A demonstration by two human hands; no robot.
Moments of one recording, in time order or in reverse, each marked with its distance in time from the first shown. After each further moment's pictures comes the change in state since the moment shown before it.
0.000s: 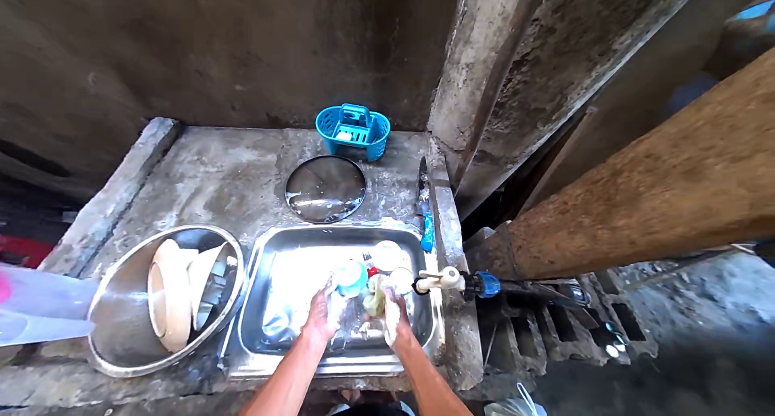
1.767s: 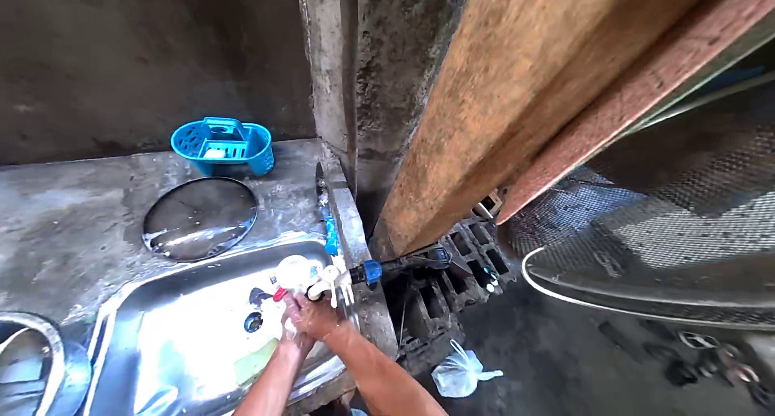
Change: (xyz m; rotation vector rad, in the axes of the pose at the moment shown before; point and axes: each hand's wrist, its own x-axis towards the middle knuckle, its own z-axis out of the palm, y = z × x) left_hand -0.063 -0.062 0.127 0.054 -0.085 -0.218; right_hand -0.008 -0.061 -0.038 -1.332 -0.082 -0.473
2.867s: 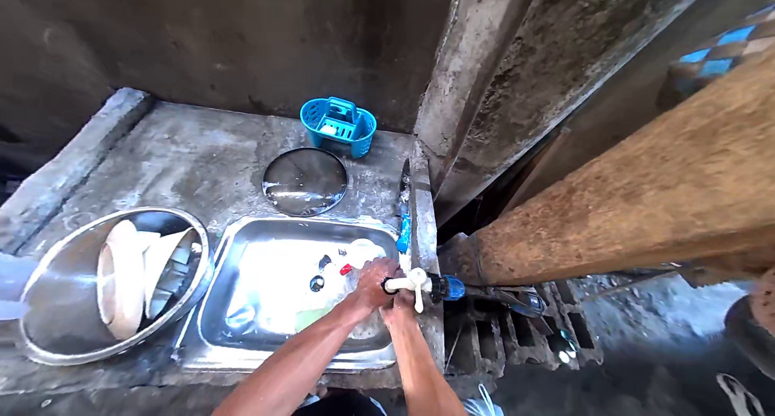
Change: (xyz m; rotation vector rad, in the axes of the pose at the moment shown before) left_hand 0.049 0.014 0.002 1.742 -0.381 0.814; right_hand 0.014 0.031 0.031 1.758 0.480 0.512
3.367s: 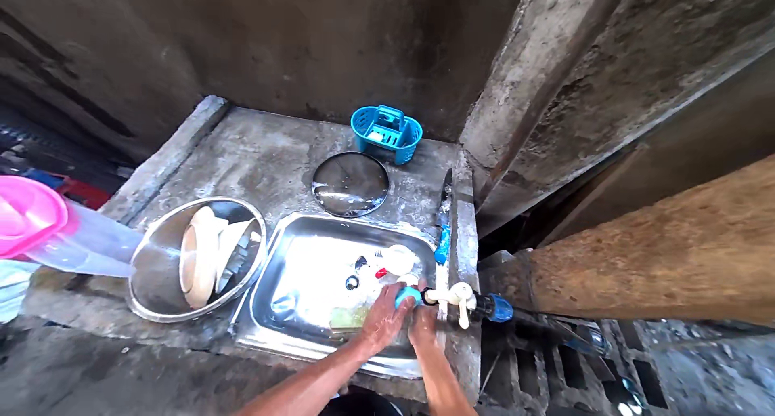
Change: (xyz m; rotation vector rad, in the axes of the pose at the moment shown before) left_hand -0.075 -0.030 0.013 -0.445 0.180 -0.338; right_hand -0.001 0.026 -0.006 -0.591 -0.050 -0.154
